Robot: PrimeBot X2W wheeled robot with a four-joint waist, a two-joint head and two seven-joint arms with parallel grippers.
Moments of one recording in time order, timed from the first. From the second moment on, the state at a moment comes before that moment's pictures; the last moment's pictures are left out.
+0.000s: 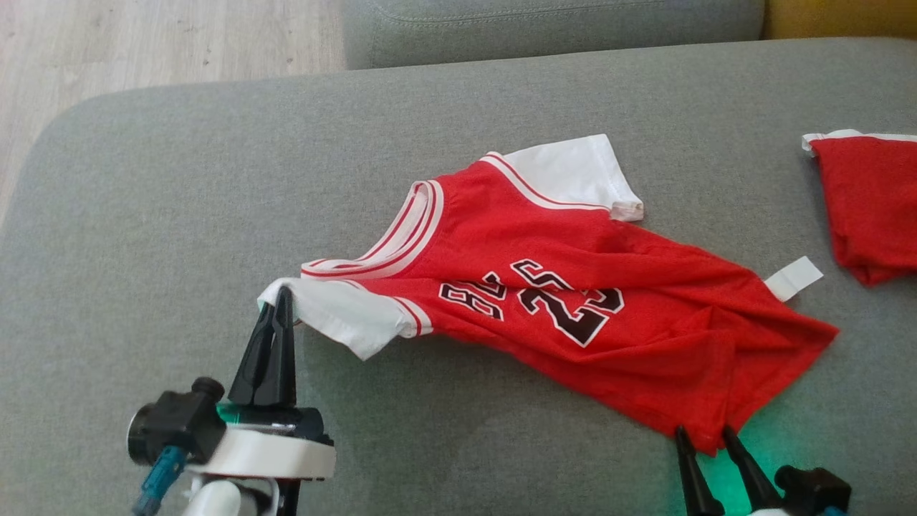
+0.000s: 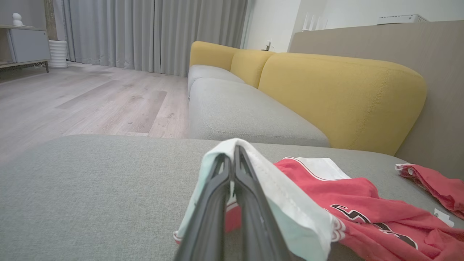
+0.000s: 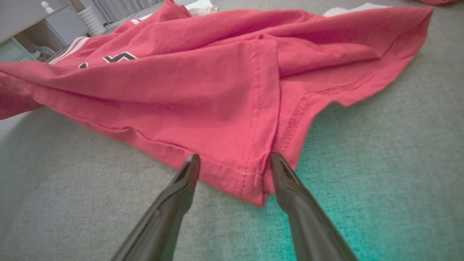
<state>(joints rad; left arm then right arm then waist) -0.04 0.20 -0.34 0.03 -0.41 0.09 -0.19 0.15 -0.11 0.16 0.42 0.33 0.12 -0.26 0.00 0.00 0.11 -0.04</state>
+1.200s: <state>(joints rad) -0.75 0.29 -0.28 -0.01 -0.59 -0.10 -0.02 -0.43 -0.54 0.14 -0.01 0.36 0.12 -0.19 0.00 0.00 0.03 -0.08</state>
